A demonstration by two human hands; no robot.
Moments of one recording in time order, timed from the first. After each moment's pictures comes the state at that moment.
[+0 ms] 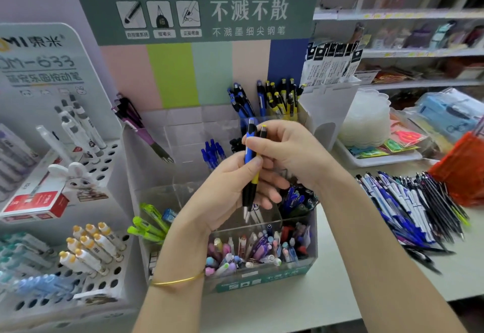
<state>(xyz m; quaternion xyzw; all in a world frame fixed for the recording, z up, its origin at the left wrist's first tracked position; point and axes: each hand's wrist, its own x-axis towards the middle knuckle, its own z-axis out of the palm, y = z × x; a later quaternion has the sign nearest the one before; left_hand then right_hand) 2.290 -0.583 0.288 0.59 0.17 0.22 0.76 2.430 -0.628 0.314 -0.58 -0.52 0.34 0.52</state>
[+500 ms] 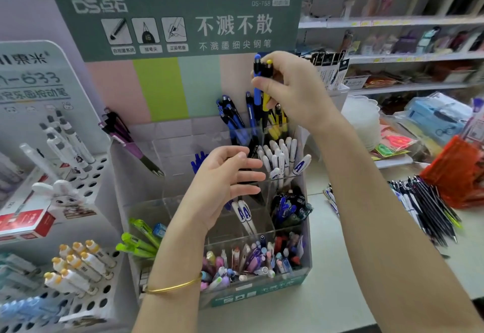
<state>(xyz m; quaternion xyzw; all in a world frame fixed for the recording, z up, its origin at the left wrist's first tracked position) 2.303 -0.574 0.298 0.56 0.29 0.30 0.72 2.476 -0.585 0.374 -0.62 -0.63 -0.02 0.47</state>
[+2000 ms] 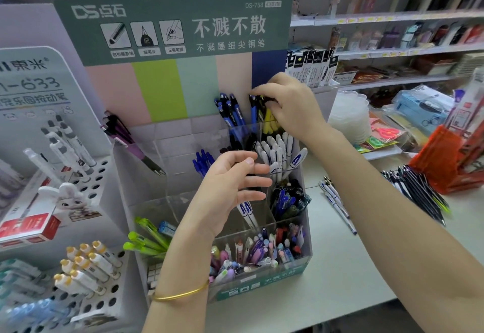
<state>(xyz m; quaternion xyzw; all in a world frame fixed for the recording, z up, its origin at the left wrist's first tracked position) 2.296 -0.588 0.300 0.57 0.29 0.26 0.72 2.494 -0.579 0.336 -0.69 -0.63 -0.20 0.28</state>
